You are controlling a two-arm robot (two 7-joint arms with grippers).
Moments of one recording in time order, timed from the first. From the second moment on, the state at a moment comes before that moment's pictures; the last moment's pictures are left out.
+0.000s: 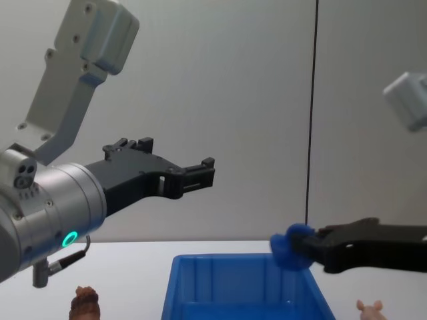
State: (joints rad) left arm -0.24 0.38 0.45 -1.63 -0.20 0.01 -0.01; right arm 0.22 0.28 -0.30 -1.53 0.19 0.26 0.52
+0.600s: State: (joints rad) left arm -0.24 0.38 0.45 -1.63 -0.20 0.01 -0.01; right arm 0.24 0.25 -0.33 -1.49 0.19 0.26 0.52
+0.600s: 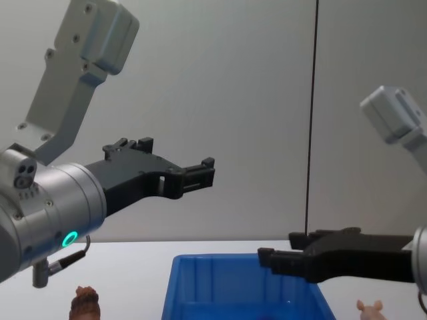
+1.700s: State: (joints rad) left arm -0.24 0.38 0.45 -1.63 -0.20 0.01 -0.01; right arm 0.14 0.38 -0.23 -1.55 0.31 0.31 0.40
